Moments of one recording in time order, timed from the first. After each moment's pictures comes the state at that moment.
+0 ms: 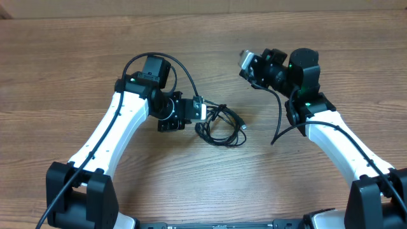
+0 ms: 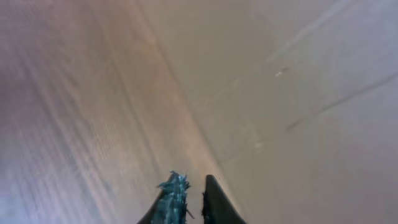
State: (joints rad) left arm -0.28 1.67 1.29 -0.98 0.46 1.29; right arm 0.23 1.55 0.97 0.25 -0.44 -0.90
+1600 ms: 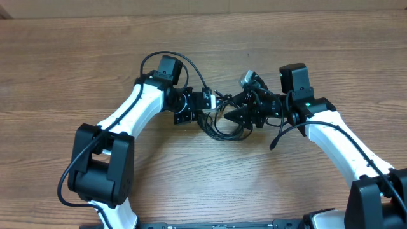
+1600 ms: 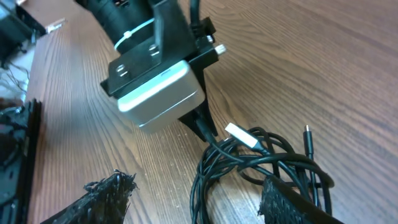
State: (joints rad) left arm -0.31 1.90 1.29 -0.71 0.57 1.15; right arm 0.23 1.55 0.97 -0.32 -0.88 -0.41
